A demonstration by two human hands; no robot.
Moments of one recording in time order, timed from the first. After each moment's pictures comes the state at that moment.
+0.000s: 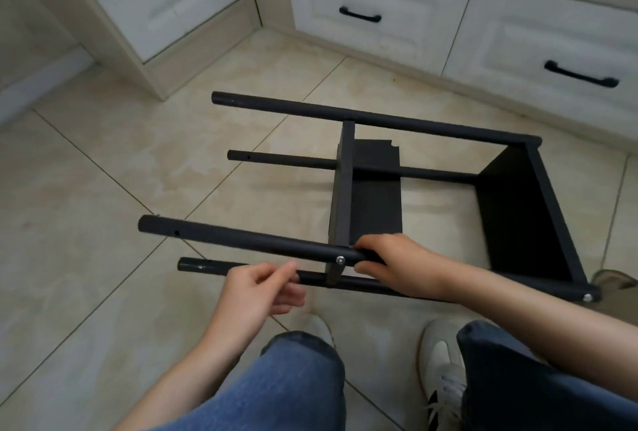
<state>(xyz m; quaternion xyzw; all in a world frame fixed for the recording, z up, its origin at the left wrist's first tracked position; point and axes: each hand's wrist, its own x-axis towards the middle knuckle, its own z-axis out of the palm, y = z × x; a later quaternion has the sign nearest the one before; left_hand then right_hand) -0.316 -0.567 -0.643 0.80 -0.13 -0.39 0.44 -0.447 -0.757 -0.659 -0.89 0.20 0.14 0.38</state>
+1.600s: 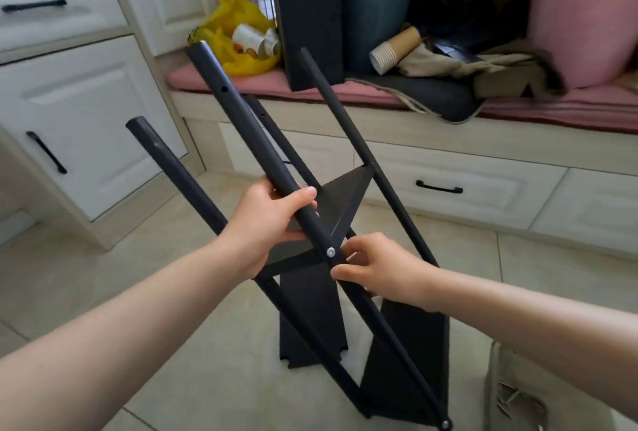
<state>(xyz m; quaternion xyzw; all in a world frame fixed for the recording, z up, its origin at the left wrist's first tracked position) -0.324 -0.756 -0.439 0.65 -0.35 -0.36 0.57 -0.487 -0.821 -0.491 -0.80 0.37 -0.07 0.47</state>
